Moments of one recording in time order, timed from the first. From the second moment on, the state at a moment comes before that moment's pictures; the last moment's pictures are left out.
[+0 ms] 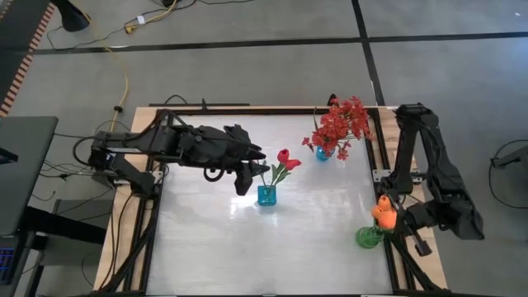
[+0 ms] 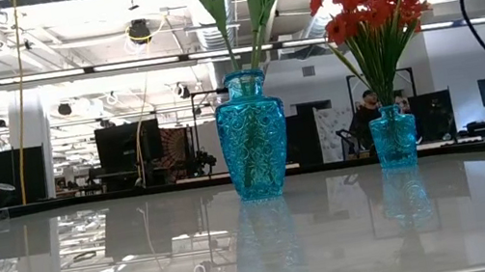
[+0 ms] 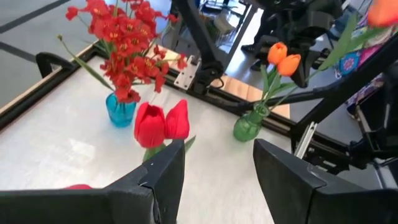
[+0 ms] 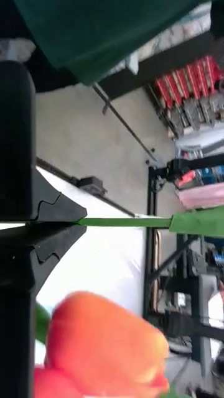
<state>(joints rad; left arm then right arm) -0.15 1.56 1.89 -0.80 -0.24 -0.48 1.61 0.78 0.75 -0.54 1.21 0.69</state>
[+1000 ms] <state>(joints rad) -0.15 1.56 1.87 -0.79 -0.20 -0.52 1.61 0.84 0.75 -0.57 1.18 0.68</state>
